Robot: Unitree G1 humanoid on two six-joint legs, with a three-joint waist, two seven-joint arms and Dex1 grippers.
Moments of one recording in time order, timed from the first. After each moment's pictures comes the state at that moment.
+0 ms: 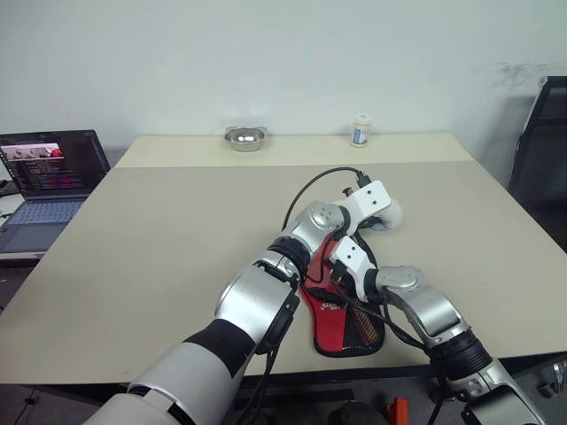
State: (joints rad) left arm -1.33 -0.13 -0.16 1.38 0.32 -0.18 -0.58; right arm -0.47 -0.32 0.35 0.02 0.06 0.60 0.74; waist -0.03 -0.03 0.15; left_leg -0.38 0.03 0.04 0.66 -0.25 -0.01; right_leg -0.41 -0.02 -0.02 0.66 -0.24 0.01
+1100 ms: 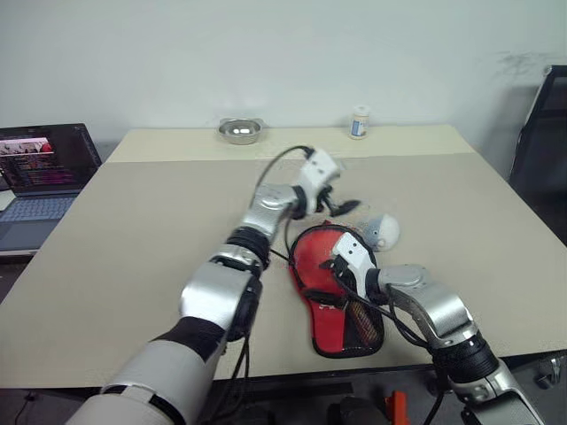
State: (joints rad) left arm -1.25 0.15 0.04 1.24 0.08 -0.19 -0.82; right arm -0.46 -0.33 0.28 -0.21 0.18 0.90 0.75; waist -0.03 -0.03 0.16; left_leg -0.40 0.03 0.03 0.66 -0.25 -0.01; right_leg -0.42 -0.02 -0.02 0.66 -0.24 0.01
